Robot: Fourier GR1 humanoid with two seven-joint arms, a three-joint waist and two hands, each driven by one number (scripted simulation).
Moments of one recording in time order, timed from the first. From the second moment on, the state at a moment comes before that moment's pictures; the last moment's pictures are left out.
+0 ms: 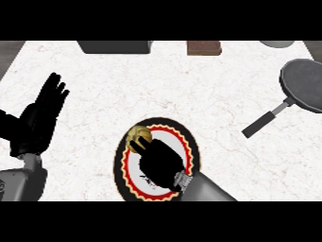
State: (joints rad) left arm -0.18 0.20 0.05 -1.59 0.14 0.10 0.24; right arm -0.46 -0.01 0.80 -1.24 1.42 0.35 -0.05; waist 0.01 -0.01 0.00
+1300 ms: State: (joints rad) left arm -0.21 0.19 0.03 -1.61 0.13 0.09 0.24; right arm -0.91 -0.22 -0.16 -0.96 1.49 0.13 0.99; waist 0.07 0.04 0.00
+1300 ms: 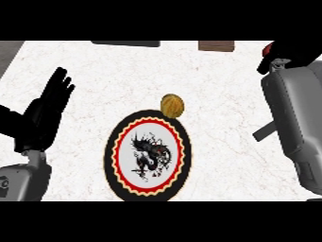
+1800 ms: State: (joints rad) left arm -0.24 0.18 0.01 -1.60 0.13 0.08 0.26; right arm -1.15 -0.36 -0.28 -0.66 1.60 0.02 1.07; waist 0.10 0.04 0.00
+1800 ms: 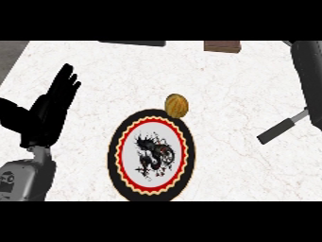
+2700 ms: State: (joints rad) left arm -0.18 0.18 0.05 -1.59 0.13 0.08 0.23; right arm -1.01 -0.56 -0.47 -0.42 1.58 -0.43 0.94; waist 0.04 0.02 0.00
